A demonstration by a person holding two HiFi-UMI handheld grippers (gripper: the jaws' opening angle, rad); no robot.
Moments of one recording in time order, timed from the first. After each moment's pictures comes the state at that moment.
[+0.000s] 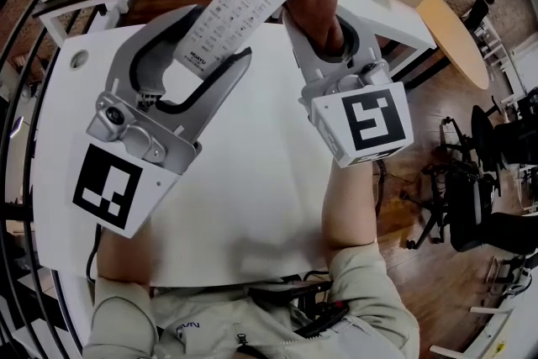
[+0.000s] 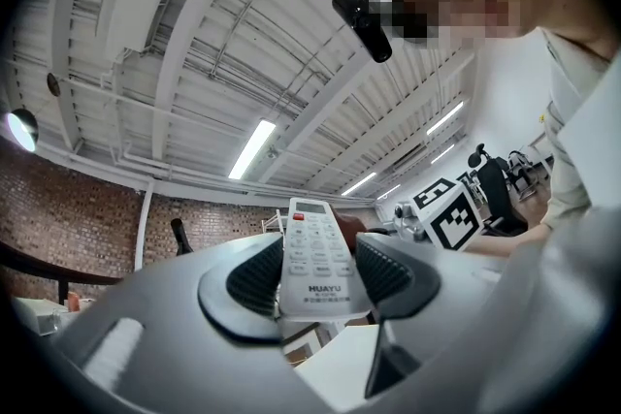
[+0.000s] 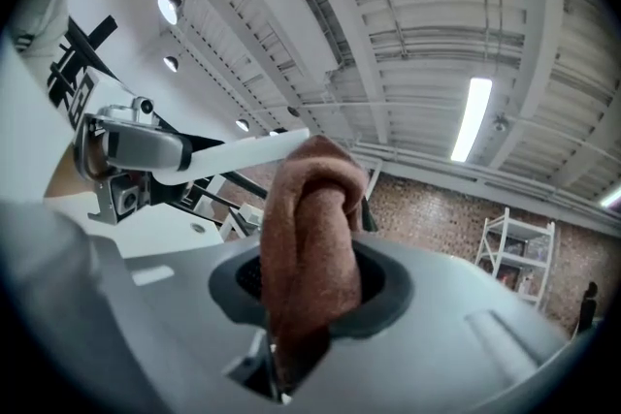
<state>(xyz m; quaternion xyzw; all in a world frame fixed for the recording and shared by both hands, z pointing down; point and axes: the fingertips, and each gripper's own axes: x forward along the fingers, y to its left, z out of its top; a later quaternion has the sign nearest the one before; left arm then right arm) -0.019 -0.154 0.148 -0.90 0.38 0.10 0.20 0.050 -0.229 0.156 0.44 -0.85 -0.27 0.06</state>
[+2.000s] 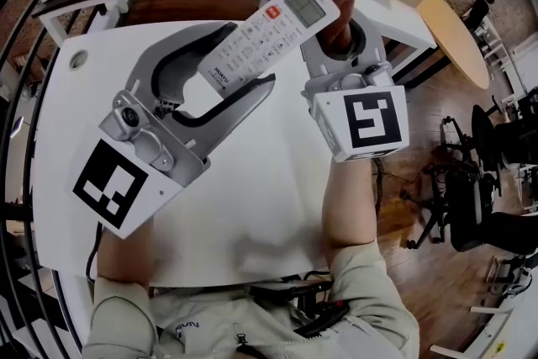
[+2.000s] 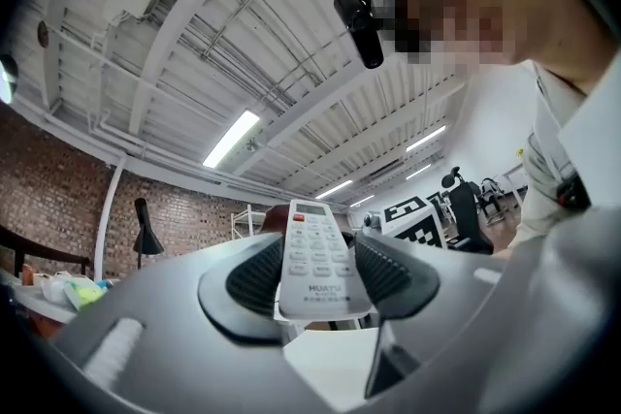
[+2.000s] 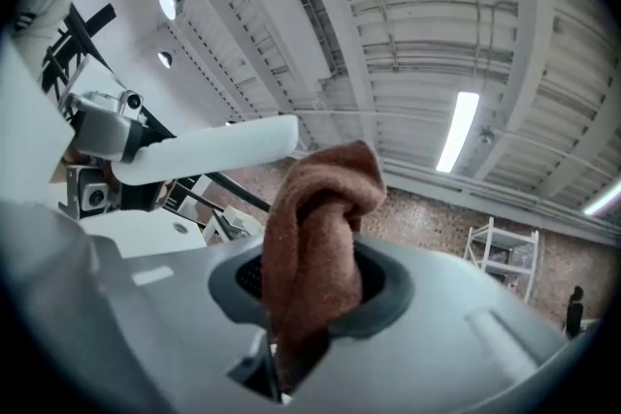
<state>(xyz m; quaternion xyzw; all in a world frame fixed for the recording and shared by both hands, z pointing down) -0.019 -0.160 0.156 -0.94 0.29 0.11 0.16 0.041 -0.257 0.152 0.48 -0.83 -0.28 0.05</state>
